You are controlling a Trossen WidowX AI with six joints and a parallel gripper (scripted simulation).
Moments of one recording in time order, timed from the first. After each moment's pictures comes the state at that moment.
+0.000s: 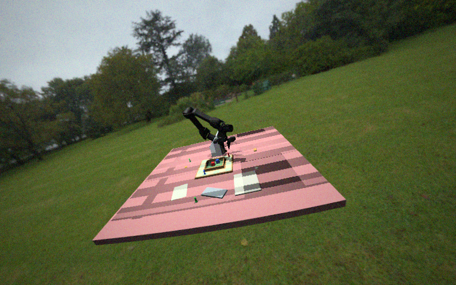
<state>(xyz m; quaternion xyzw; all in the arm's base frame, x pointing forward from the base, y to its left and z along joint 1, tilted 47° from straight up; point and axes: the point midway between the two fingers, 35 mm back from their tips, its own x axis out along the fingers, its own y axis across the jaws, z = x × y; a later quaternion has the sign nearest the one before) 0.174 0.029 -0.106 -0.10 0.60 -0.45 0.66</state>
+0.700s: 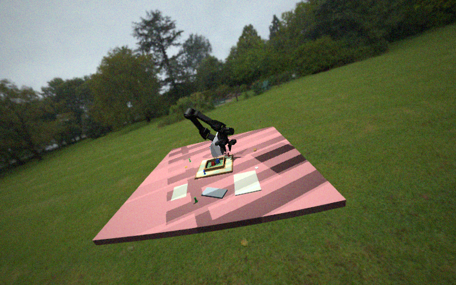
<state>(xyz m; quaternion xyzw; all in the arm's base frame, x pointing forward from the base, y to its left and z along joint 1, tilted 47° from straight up) 0.168 0.014 -0.127 -0.07 0.58 -0.47 0.66</state>
